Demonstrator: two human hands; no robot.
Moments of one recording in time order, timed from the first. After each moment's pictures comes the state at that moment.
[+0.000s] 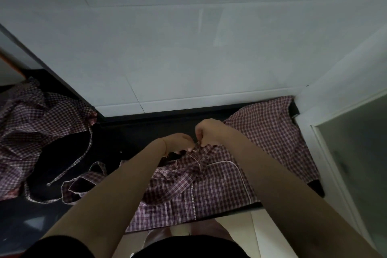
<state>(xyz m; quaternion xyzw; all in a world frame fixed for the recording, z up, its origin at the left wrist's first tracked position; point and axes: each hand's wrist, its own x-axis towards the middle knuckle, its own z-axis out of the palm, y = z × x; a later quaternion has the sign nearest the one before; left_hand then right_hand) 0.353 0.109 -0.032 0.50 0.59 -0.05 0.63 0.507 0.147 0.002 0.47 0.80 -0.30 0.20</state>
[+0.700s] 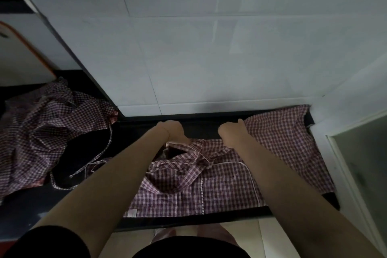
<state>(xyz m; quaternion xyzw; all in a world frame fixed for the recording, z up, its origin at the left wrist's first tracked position) 0.303 0.122 0.014 0.64 0.64 -0.20 0.36 0.506 0.145 -0.005 0.52 0.78 -0.12 0.31</state>
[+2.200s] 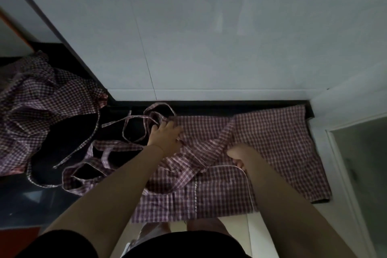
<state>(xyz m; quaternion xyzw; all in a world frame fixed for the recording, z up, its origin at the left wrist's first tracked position) 0.296 0.074 -0.077 0.72 0.65 -0.15 0.21 0.538 0.099 -0.045 0.73 0.43 -0.45 0.27</state>
